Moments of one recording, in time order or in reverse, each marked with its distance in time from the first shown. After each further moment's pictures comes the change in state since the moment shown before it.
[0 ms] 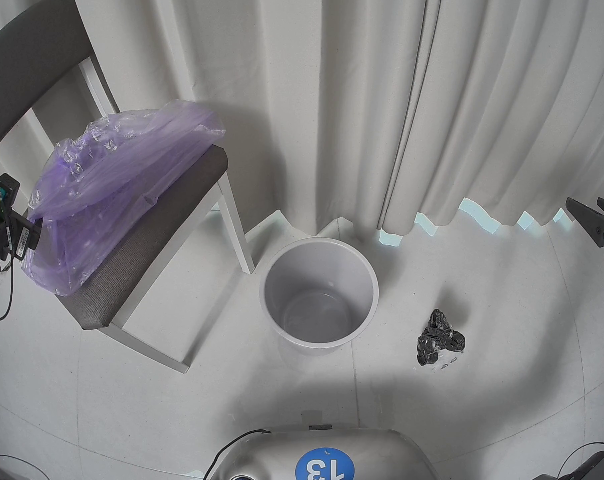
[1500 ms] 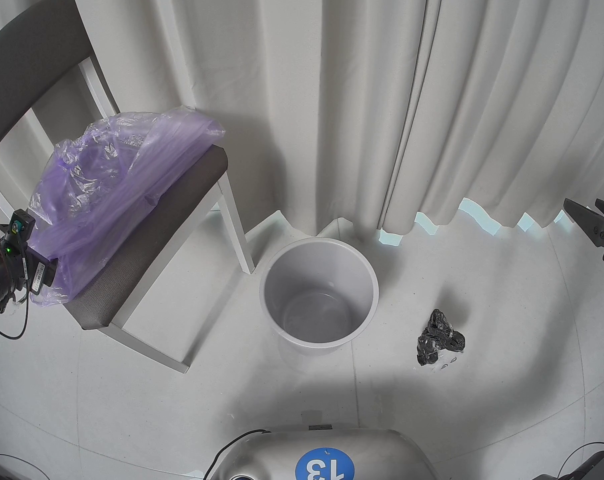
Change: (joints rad) left arm -0.006 0.050 0.062 0.104 -0.001 -0.070; right arm -0.006 0.014 -0.004 0.002 0.000 0.003
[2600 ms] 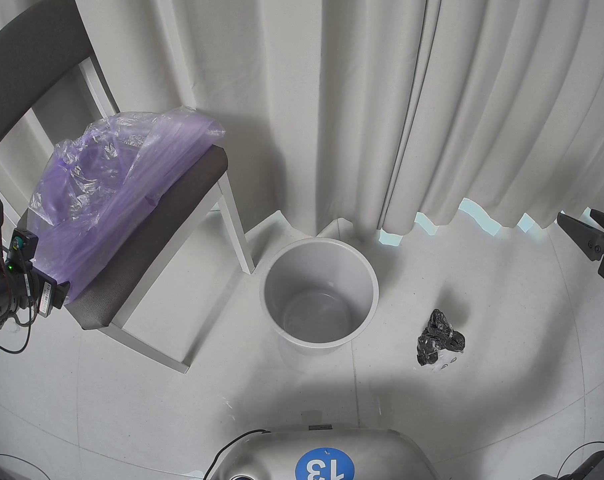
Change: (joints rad) left arm -0.035 -0.026 0.006 0.184 -0.056 -0.162; right arm 0.057 -0.011 0.003 0.060 -0.041 -0.012
